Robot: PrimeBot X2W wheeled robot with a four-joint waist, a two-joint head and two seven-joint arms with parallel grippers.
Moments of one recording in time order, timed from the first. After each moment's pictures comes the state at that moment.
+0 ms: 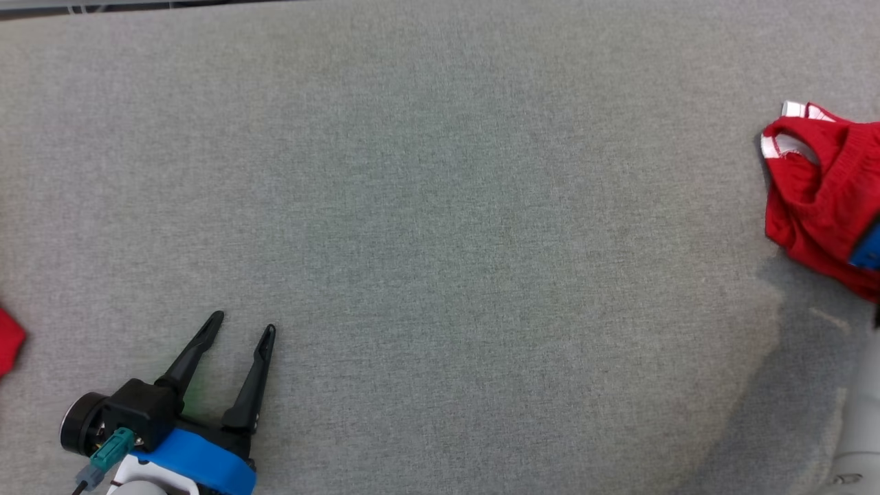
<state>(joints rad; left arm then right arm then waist) -0.12 0.44 -0.38 0.22 -0.43 -0.13 -0.27 -0.77 -0.05 -0.84 0.60 -0.64 0.13 -0.26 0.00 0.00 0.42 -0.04</state>
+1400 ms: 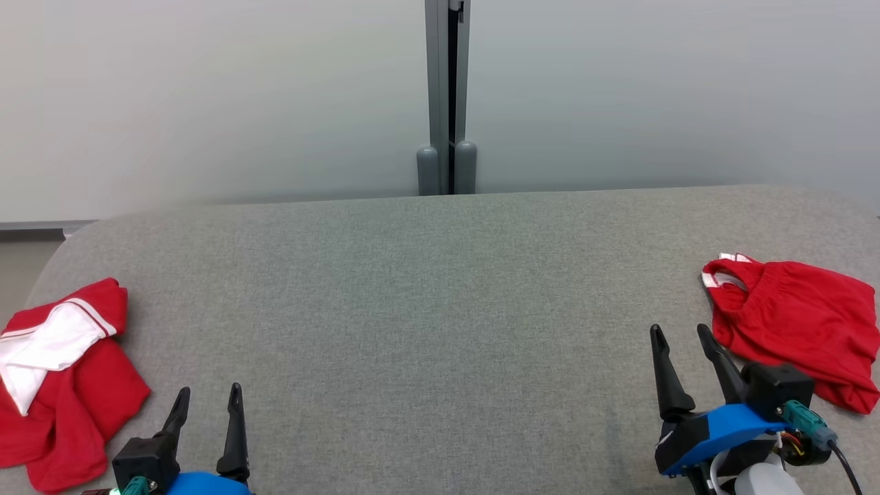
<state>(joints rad) -0.04 0.11 0.02 0.47 -0.16 -0.13 -0.26 -0.19 -0.05 -0.01 0.49 0.18 0.13 -0.26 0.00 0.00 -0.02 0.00</state>
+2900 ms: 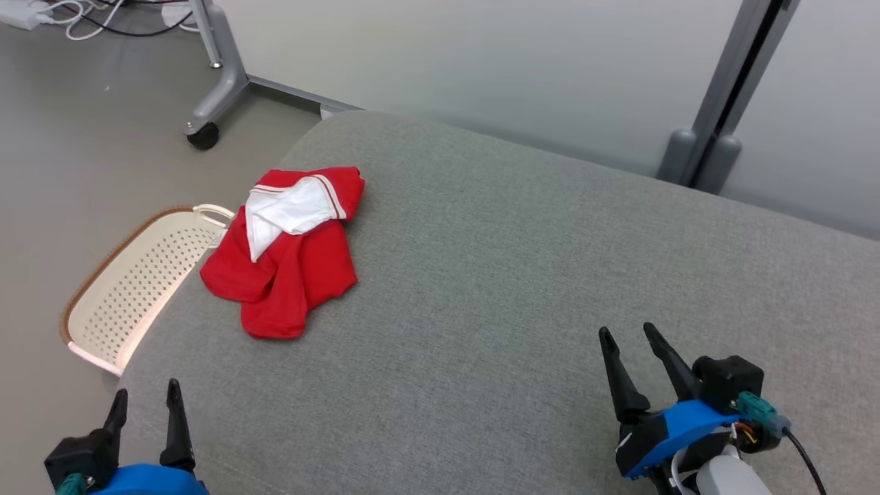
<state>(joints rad) -0.06 0.16 0.11 0.51 -0.20 -0.13 -0.26 -0.23 -0.05 0.12 0.53 0.24 0.13 -0.26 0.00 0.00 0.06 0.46</state>
